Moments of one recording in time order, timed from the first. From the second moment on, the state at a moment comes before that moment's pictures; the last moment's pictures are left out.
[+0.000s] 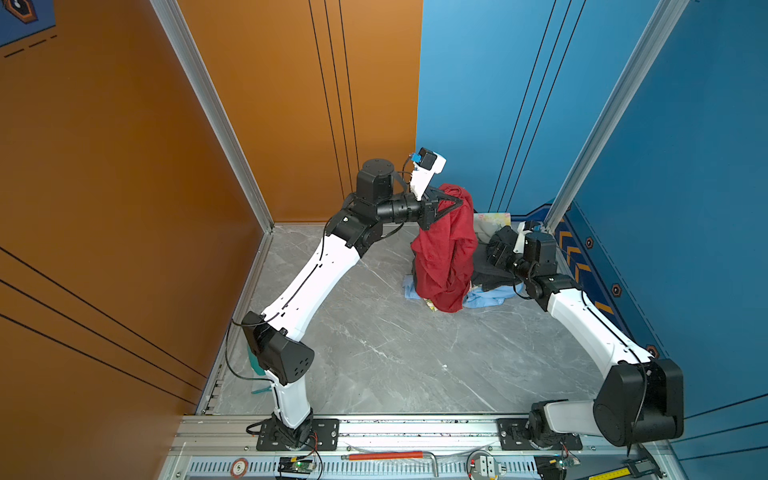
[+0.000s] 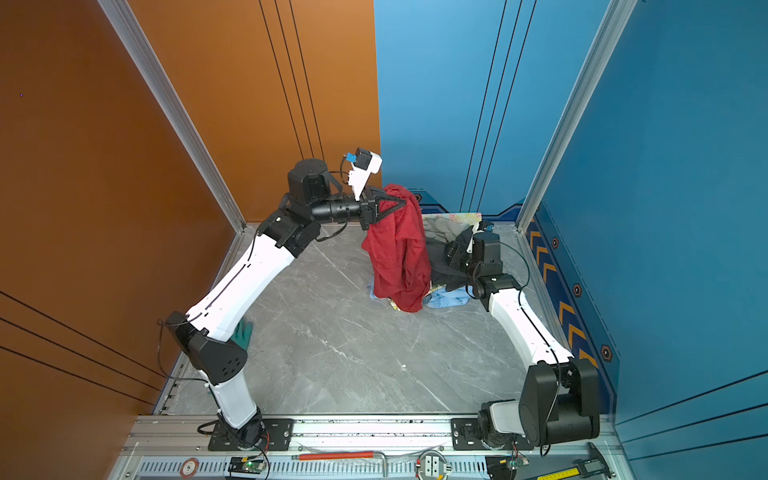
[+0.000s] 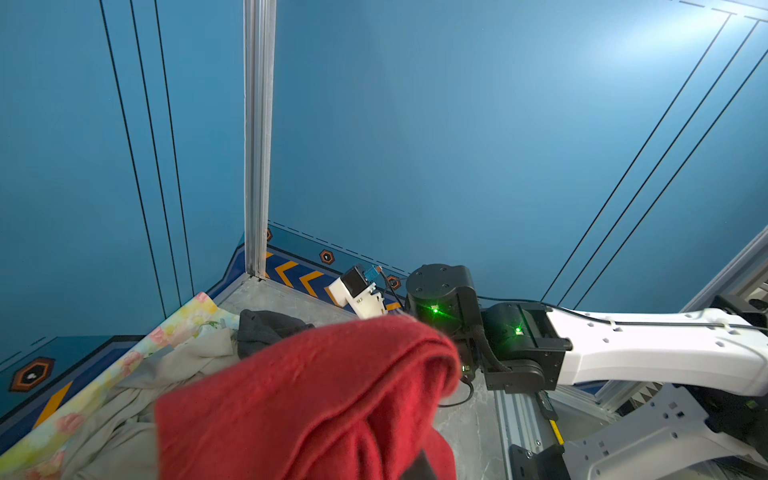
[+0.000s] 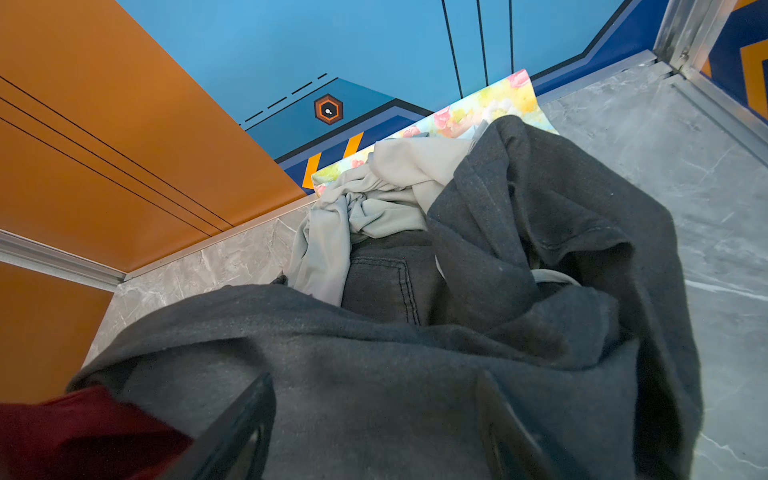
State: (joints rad) left arm -0.59 1.81 2.11 -0.35 0.71 -0.18; right arm 0.11 1.36 1.03 -0.16 -0.06 0.47
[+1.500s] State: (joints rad) left arm 0.03 1.53 1.59 -0.08 0.37 -0.45; right arm 0.38 1.35 1.04 -0.14 0.07 0.32
